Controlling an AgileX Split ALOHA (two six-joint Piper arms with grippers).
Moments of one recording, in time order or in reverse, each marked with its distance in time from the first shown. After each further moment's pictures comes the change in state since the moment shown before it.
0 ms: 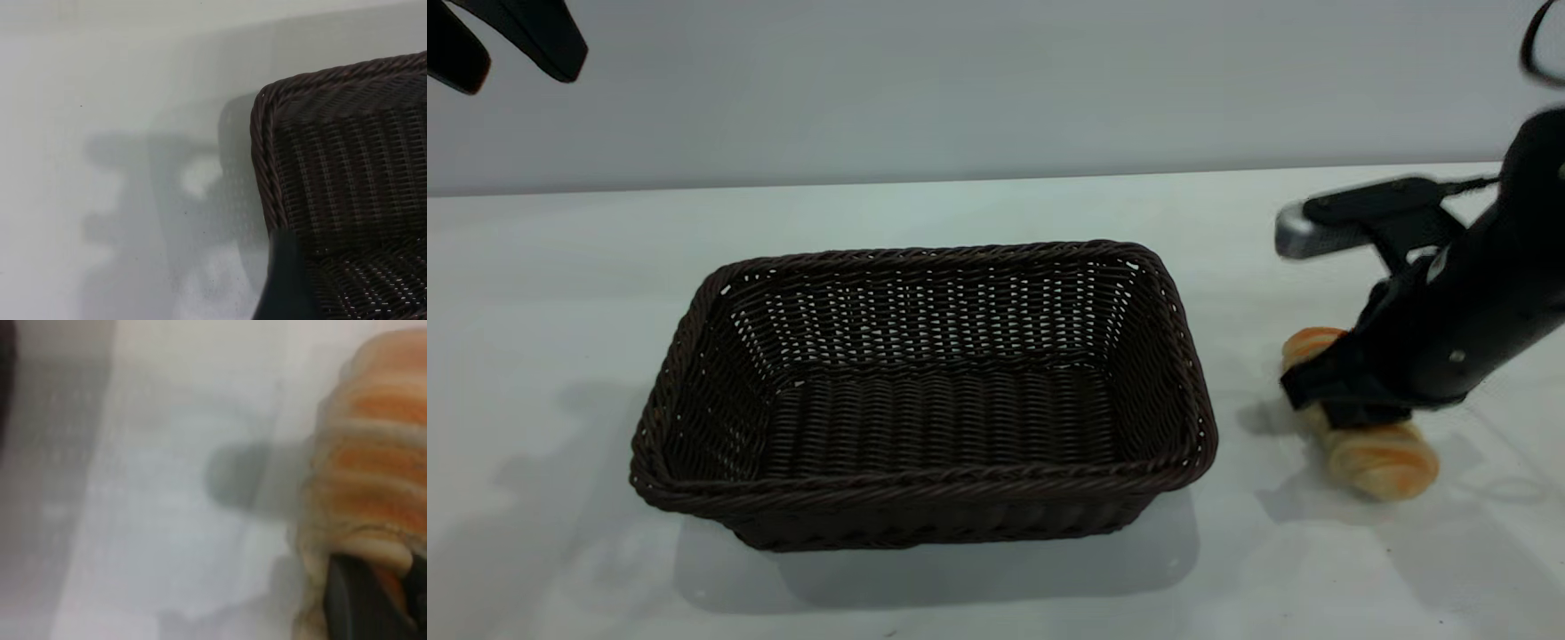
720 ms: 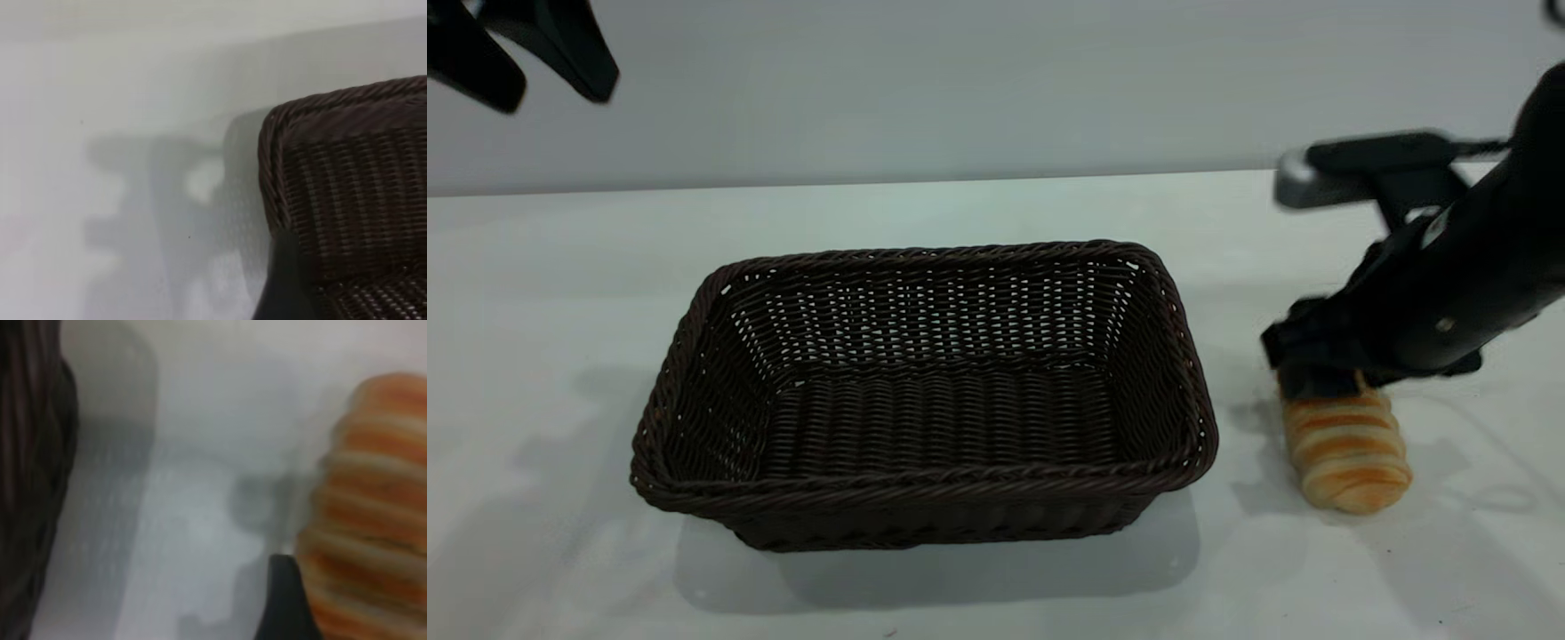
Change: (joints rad) left arm 0.000 0.047 -0.002 0.000 -0.062 0.000; right arm 0.038 -0.008 0.018 0.030 -0.051 0.082
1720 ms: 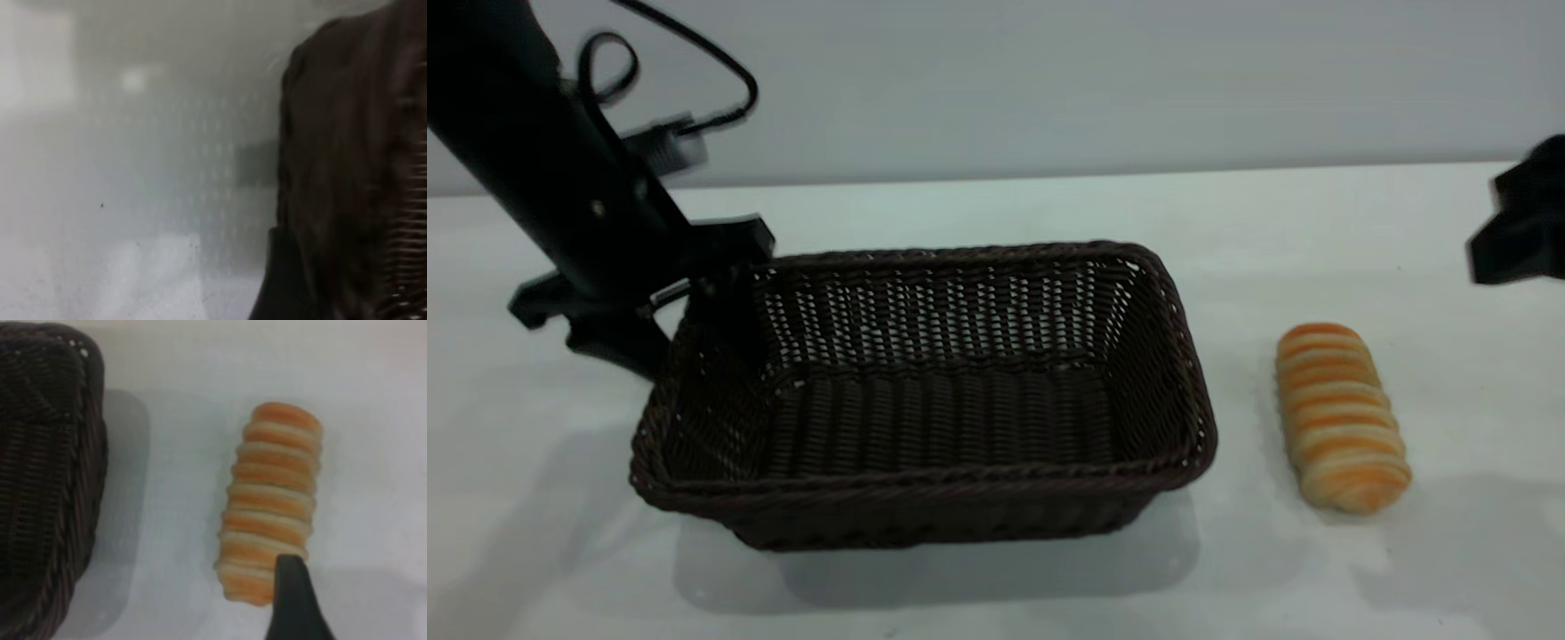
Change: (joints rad) left arm 0.000 0.465 0.000 -0.269 -0.130 0.089; right arm -0.085 -0.627 0.297 0.031 0.141 -0.004
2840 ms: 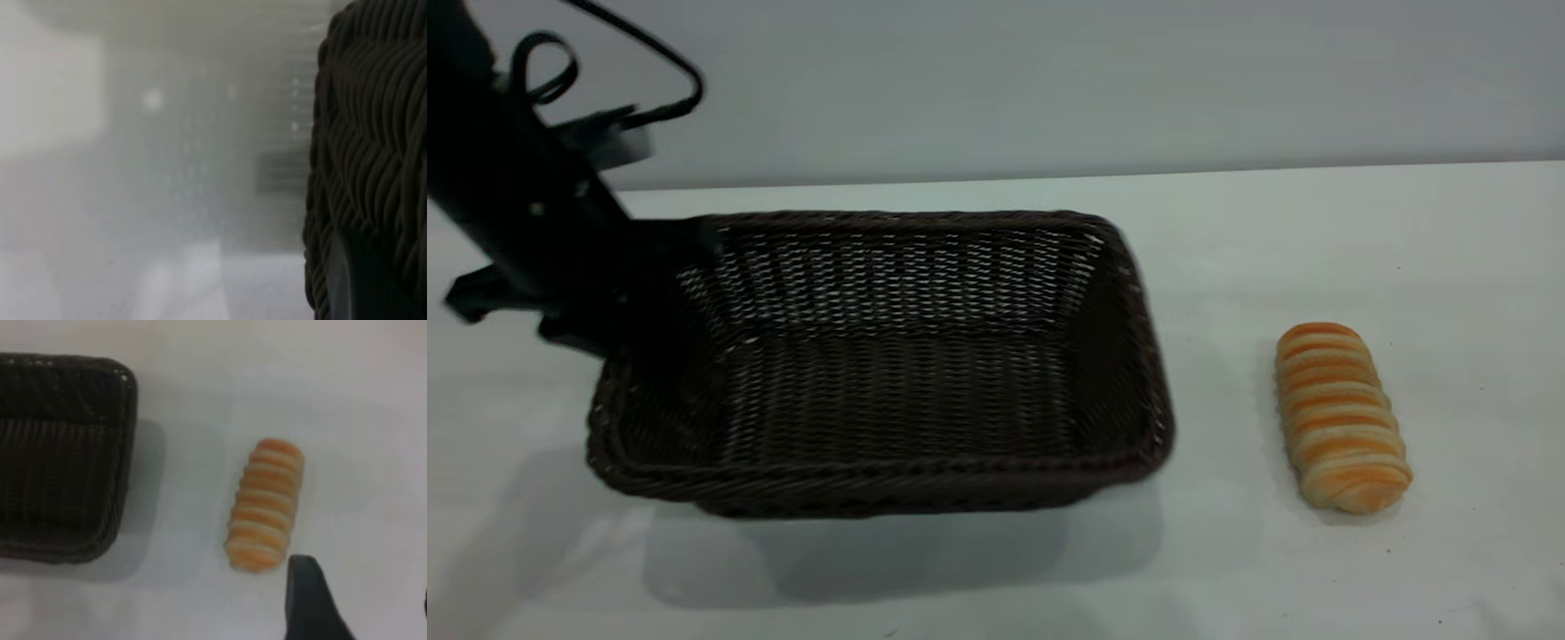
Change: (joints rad) left arm 0.024 -0.045 0.066 0.054 -0.059 0.016; right arm -0.062 -0.580 0.001 -0.049 0.463 0.003
